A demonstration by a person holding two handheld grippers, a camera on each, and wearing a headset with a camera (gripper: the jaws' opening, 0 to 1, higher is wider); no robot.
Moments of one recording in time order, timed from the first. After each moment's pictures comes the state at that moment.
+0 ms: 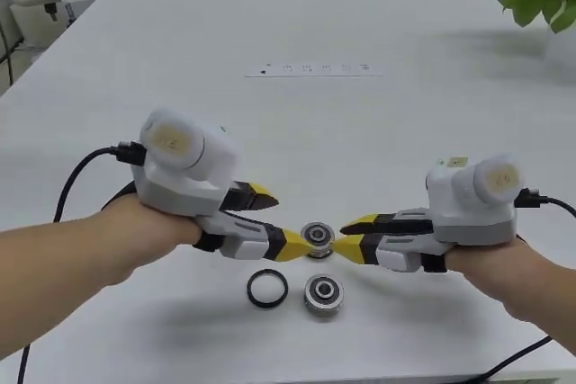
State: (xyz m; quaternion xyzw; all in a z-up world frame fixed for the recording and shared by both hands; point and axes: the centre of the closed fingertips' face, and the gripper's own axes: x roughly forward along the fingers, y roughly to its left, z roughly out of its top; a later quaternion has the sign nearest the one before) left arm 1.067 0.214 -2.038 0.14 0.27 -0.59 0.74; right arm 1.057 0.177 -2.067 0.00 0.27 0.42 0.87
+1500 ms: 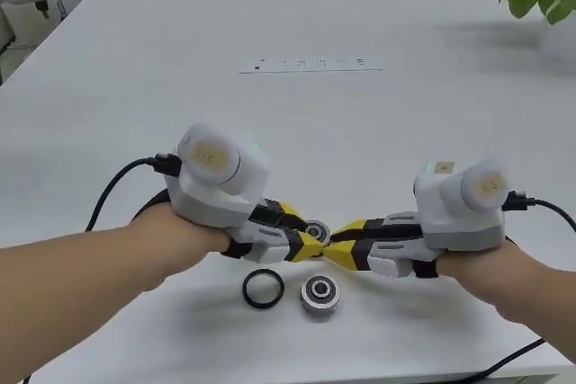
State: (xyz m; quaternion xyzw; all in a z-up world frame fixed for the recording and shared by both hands) left arm 1.062 0.189 -2.059 0.17 0.27 -0.61 0.72; right arm 1.054 0.184 -2.077 -0.01 0.27 0.44 0.86
